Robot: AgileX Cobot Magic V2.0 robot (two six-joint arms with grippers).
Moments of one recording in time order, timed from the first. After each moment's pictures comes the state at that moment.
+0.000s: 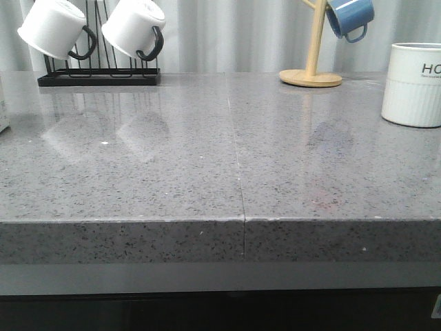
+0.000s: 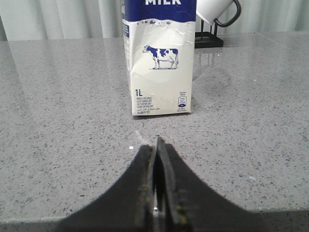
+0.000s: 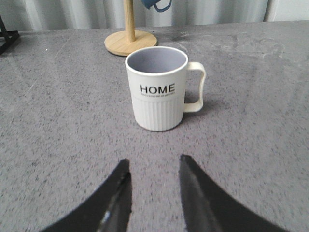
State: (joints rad) left arm -0.06 -0.01 0.00 -0.04 0.17 0.02; right arm 0.03 0.53 -0.39 -0.01 0.17 0.09
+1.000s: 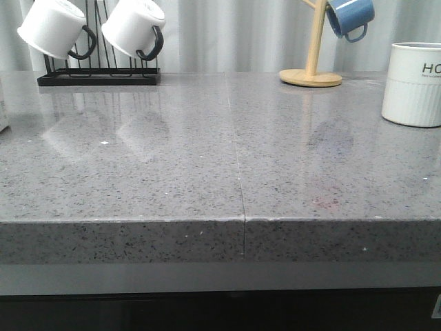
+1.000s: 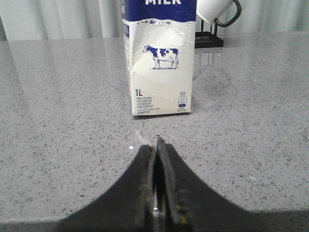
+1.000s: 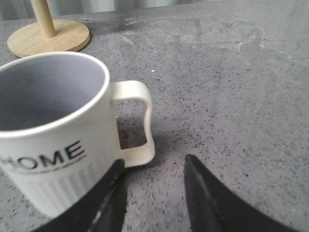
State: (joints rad) left arm -0.06 -0.01 0.00 -0.04 0.17 0.02; right arm -0.13 1.41 -0.59 -0.02 -0.46 0.09
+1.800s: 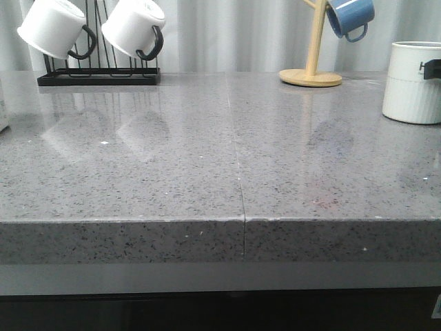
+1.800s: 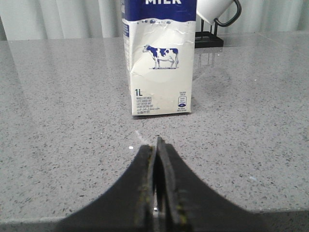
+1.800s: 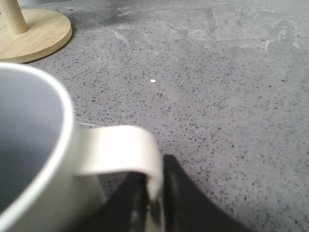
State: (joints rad) left arm -0.06 -0.01 0.00 -0.04 0.17 0.02; right arm -0.13 1.71 -0.84 -0.02 -0.47 0.09
